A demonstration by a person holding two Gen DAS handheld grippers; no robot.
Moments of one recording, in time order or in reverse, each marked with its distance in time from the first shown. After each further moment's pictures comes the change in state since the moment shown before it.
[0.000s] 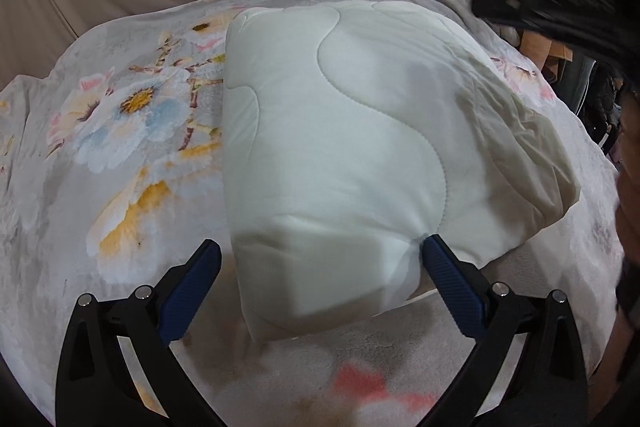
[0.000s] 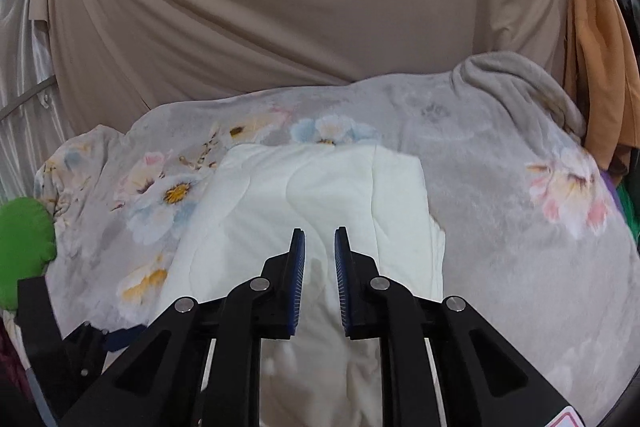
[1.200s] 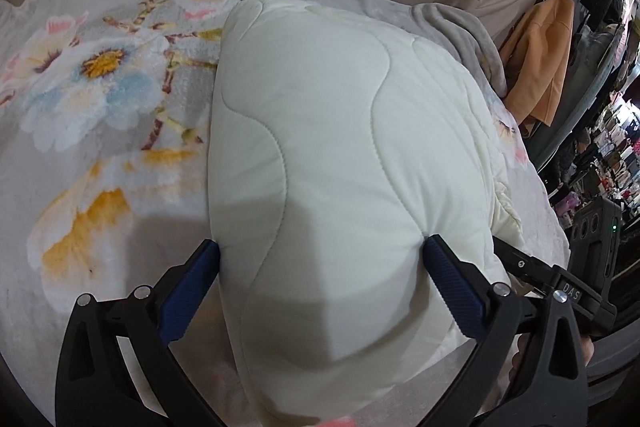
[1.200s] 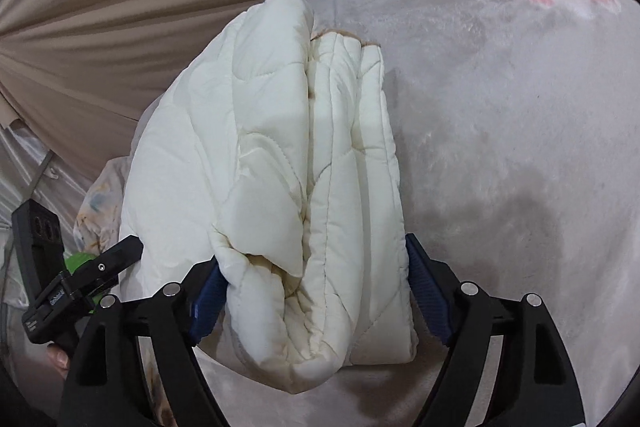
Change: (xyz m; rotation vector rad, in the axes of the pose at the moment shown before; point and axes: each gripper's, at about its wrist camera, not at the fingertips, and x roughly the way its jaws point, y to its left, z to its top) left arm 0.040 0.050 0.038 -0.219 0.048 -0.249; right arm 0.043 -0.105 -0.115 0.467 0.255 0.249
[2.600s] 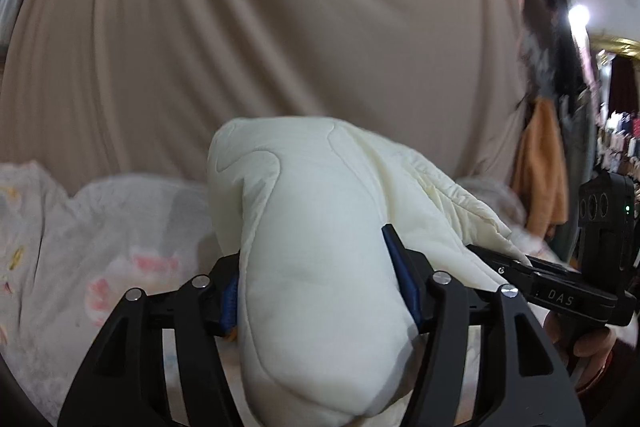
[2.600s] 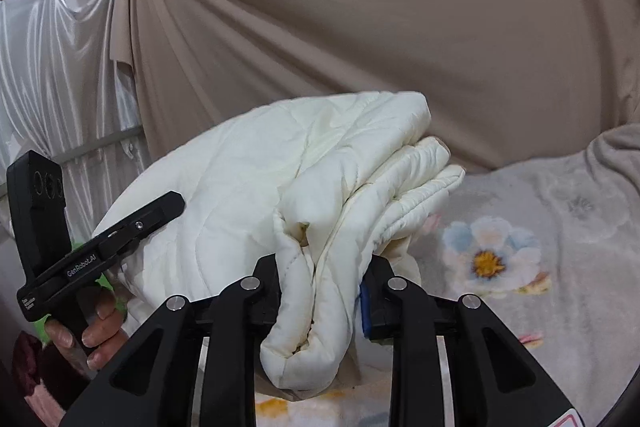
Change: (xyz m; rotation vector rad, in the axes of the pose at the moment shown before) left arm -0.129 0.128 0.114 0.200 -0.600 0.098; right arm 0.084 0.262 0.069 -0.528 -0.325 0.166
